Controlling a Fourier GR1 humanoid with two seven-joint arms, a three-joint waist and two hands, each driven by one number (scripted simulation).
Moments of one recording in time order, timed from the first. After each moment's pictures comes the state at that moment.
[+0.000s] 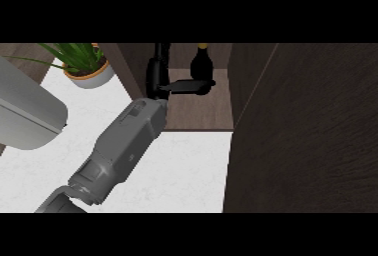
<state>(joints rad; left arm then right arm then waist) -1.01 0.02 -0.29 -0.45 0.65 0.45 -0.63 0.28 -0.15 0.33 -2.51 -0.09 0.07 0.35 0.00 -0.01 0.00</state>
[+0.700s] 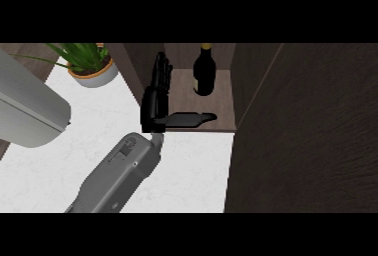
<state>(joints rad) -0.64 0.06 -0.44 -1.02 0.59 0.52 -0.49 0.28 -0.16 0.35 -2.51 -0.08 0.05 0.35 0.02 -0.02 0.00</state>
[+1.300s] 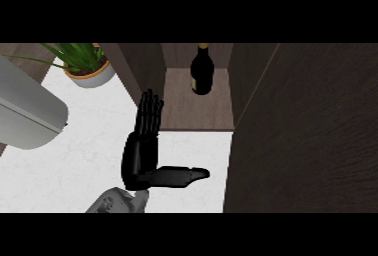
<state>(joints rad) -0.25 0.14 -0.59 -1.51 0.51 0.60 -0.44 0.28 -0.18 0.35 -2.51 -0.07 0.05 0.35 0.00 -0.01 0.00</state>
